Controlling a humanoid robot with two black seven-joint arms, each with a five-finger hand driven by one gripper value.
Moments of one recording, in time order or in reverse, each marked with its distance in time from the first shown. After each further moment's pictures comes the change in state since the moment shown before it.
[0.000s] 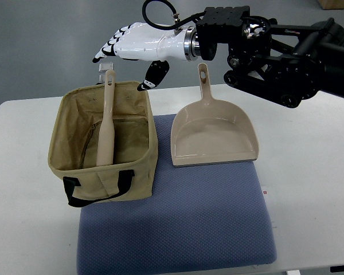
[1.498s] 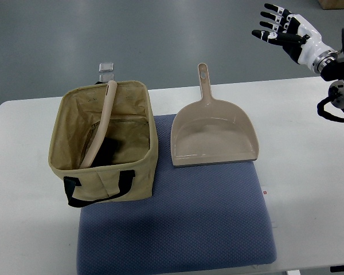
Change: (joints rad) left arm 0.000 0.000 0.000 0.000 0.000 0.000 0.001; right arm -0.542 -0.245 0.481 -0.301 1.355 0.108 -0.045
